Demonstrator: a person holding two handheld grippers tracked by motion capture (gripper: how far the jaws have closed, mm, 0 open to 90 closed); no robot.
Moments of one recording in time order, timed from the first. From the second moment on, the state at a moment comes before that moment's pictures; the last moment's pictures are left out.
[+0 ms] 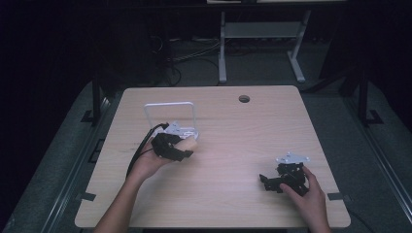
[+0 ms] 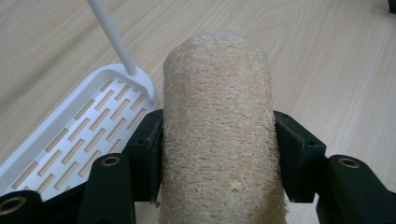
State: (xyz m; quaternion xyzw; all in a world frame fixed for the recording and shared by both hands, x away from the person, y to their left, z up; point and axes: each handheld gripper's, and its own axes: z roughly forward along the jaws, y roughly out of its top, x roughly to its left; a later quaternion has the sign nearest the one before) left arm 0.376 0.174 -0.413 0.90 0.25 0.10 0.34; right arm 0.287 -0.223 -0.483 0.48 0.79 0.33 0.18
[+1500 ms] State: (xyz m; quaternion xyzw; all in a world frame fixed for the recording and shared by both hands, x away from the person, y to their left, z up) left arm 0.417 0.191 -0.435 0.87 0.35 0.15 0.32; right arm 0.287 -0.223 -0.483 0.48 0.79 0.33 0.18
